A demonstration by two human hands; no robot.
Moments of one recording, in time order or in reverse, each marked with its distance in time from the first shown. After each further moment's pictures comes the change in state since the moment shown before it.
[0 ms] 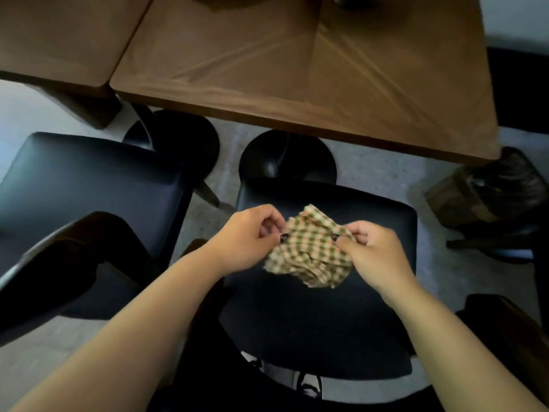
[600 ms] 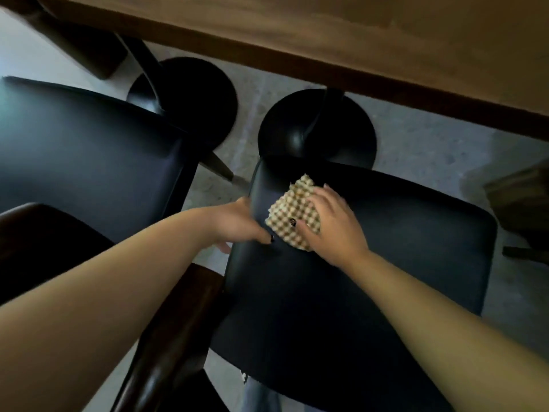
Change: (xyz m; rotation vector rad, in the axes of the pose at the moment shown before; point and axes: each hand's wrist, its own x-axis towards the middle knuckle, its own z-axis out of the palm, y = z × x) left_hand 0.105 -0.112 -0.007 -0.033 -0.396 -0.663; right_hand 0.170 0.093 0.136 -0.660 -0.211 -0.562
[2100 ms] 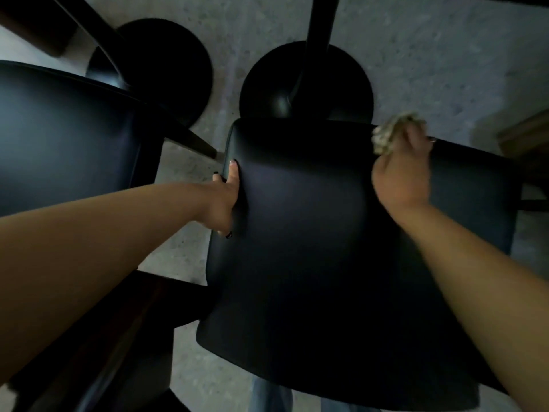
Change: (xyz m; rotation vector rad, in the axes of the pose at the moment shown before) left_hand 0.077 -0.015 0.007 0.742 0.042 -0.008; right_hand 0.020 0.123 -0.005 -0.123 0.387 0.374
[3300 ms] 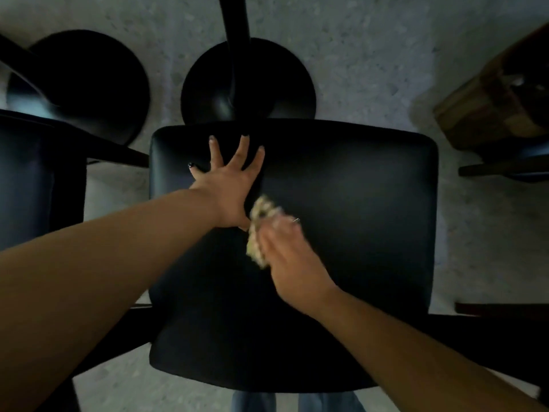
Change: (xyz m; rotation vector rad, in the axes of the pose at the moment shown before) left_hand 0.011 0.125 -0.015 0.287 0.244 0.213; right_hand -0.155 -0.020 0.010 -0.170 -0.285 -0.489
